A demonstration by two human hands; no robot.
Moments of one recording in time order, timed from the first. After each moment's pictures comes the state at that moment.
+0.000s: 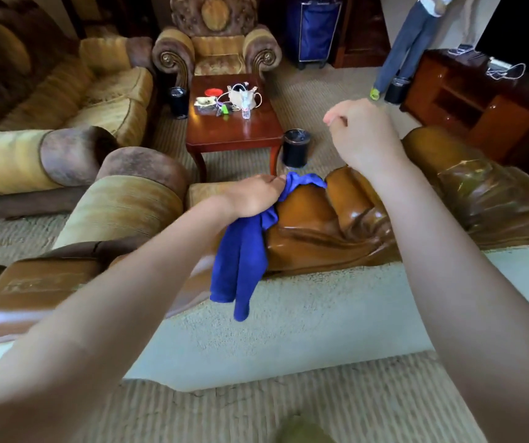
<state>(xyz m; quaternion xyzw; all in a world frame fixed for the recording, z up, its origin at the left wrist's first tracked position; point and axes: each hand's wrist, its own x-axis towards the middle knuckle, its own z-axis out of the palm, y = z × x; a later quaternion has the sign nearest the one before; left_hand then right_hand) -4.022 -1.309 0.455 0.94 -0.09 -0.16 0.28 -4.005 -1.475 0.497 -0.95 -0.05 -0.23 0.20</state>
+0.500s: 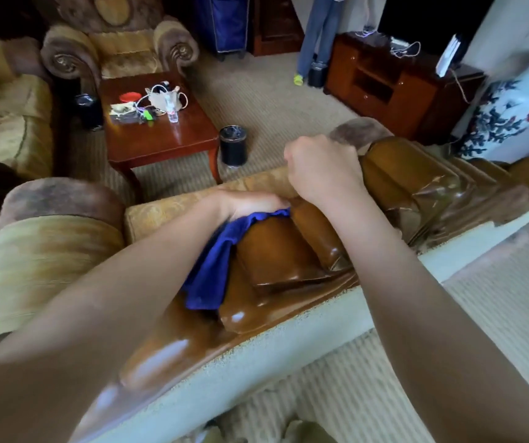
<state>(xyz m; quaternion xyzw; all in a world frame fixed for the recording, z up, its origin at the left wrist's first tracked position) -3.941 -1.355 0.453 0.86 -0.30 -0.35 0.23 -3.991 -1.469 0.483 -0.98 0.04 -0.19 0.01</state>
